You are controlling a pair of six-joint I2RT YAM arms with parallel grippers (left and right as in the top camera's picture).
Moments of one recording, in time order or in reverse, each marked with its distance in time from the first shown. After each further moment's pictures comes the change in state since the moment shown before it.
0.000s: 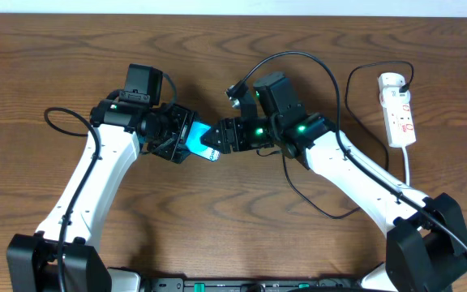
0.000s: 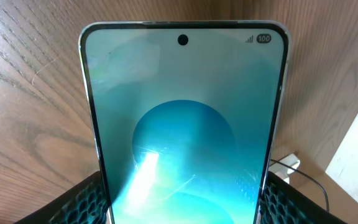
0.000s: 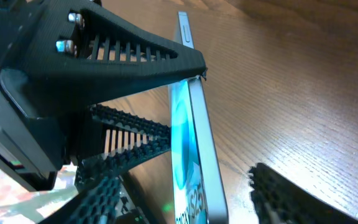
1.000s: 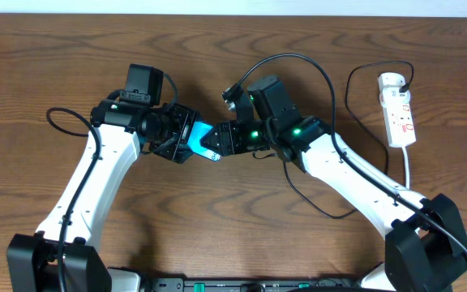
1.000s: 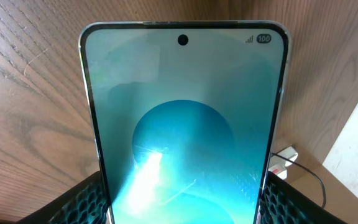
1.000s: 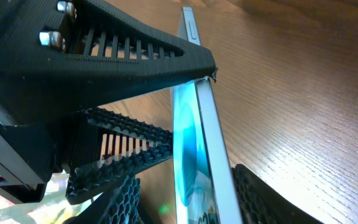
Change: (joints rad) left arm -0.003 0.000 0.000 0.004 0.029 -0.006; right arm 0.029 0.000 0.000 0.000 0.047 0.010
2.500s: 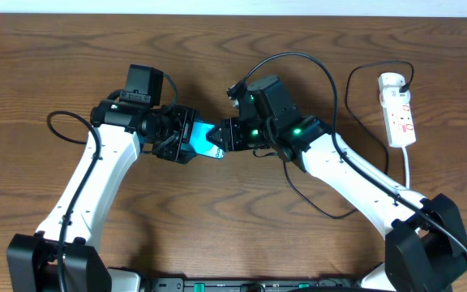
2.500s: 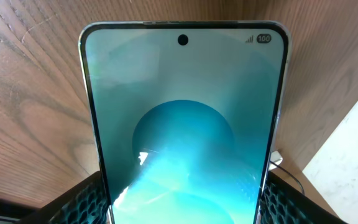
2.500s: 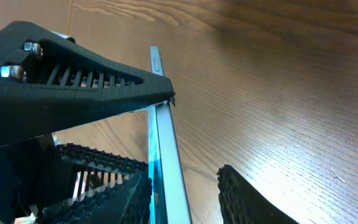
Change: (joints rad) left arm 0.000 0.000 0.000 -0.011 0.031 -0.129; right arm 0.000 0.000 0.000 0.000 0.101 0.030
